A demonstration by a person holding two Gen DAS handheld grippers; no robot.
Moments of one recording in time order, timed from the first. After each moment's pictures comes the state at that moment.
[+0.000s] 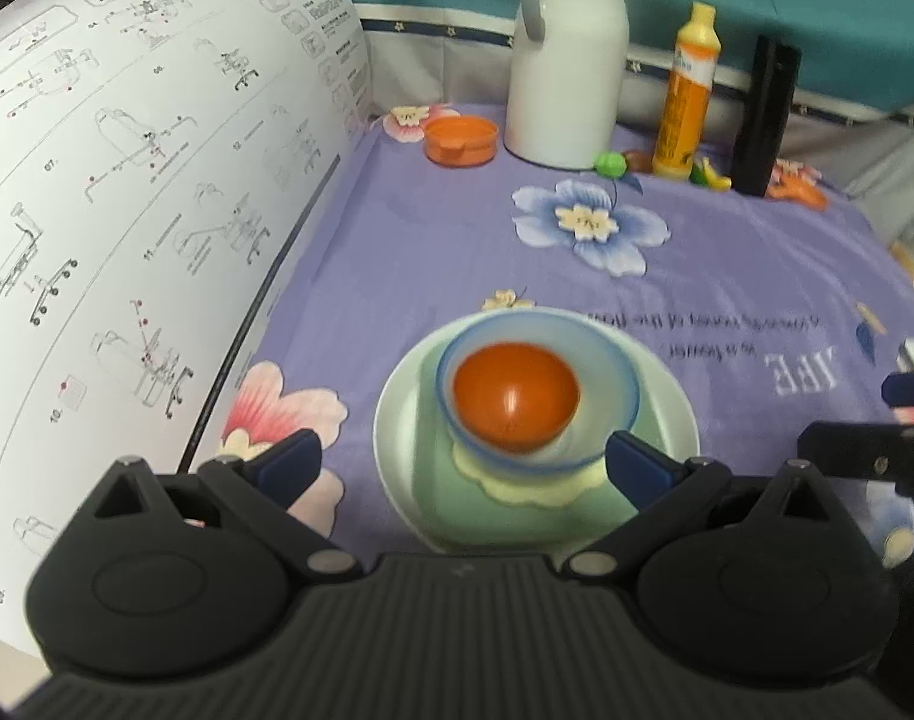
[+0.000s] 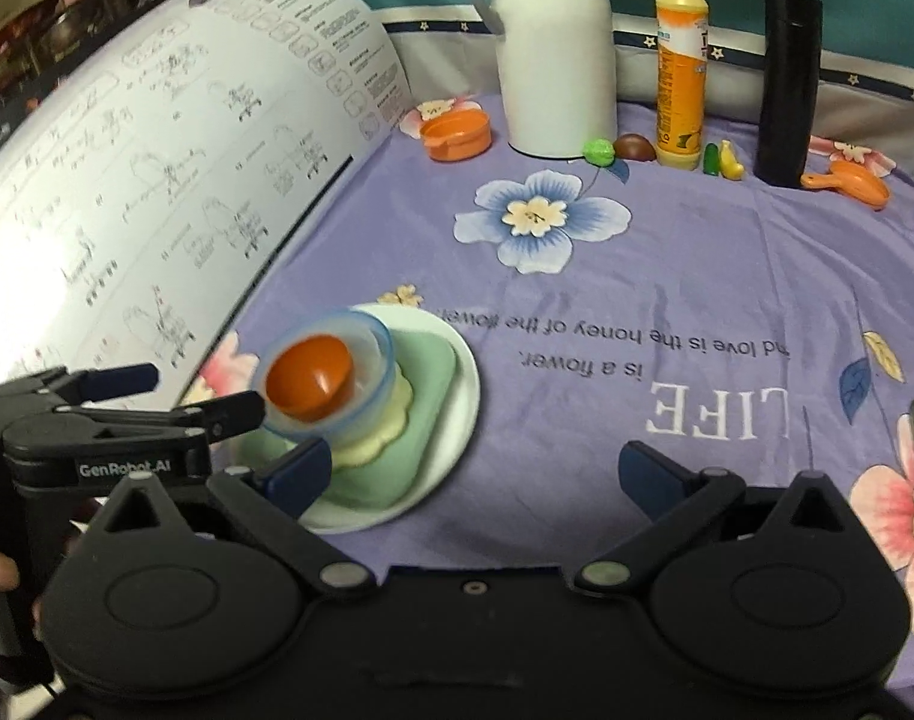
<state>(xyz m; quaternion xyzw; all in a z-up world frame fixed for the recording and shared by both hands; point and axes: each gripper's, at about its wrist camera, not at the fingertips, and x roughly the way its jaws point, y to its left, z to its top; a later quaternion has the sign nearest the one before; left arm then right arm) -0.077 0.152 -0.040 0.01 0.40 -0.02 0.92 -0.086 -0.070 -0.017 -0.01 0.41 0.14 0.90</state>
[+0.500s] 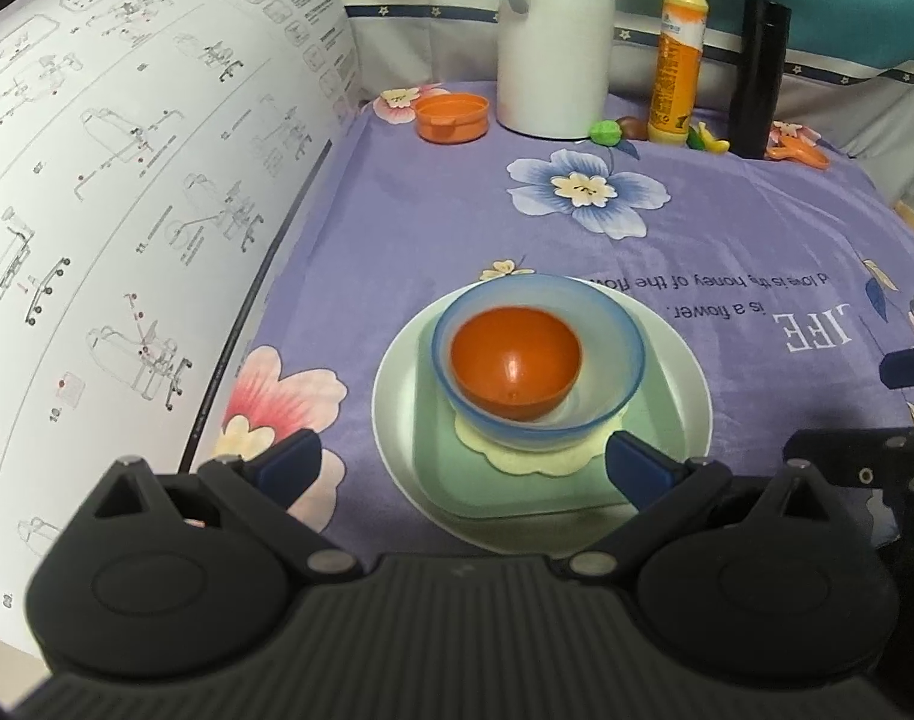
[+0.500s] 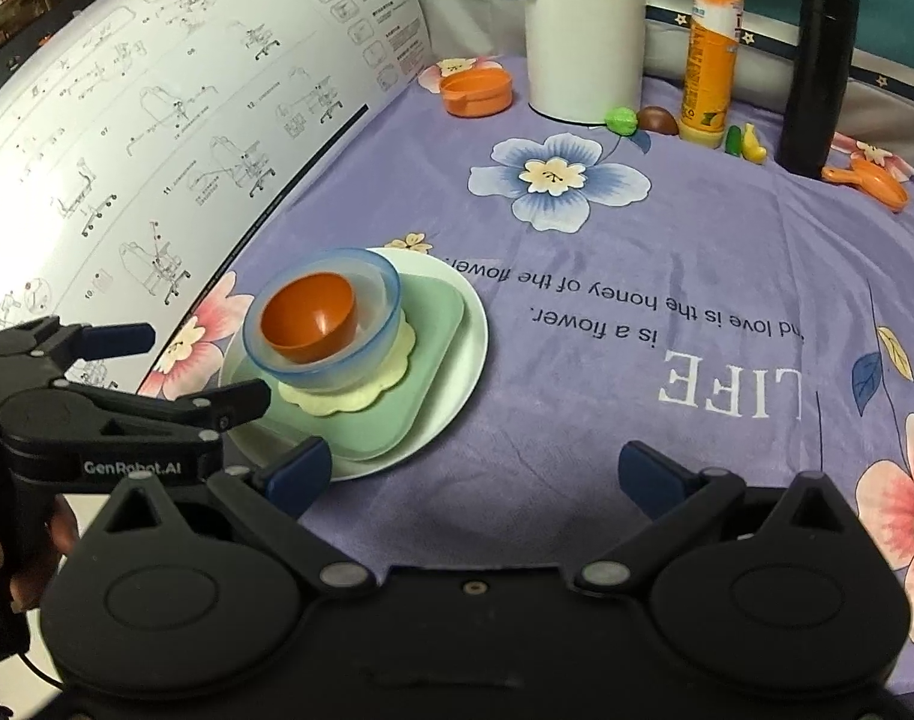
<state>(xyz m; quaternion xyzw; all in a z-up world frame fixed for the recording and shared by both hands) -0.077 0.147 -0.051 0.04 0.41 -0.02 0.91 -0.088 -0.059 -0.032 -0.05 0.43 0.15 0.89</state>
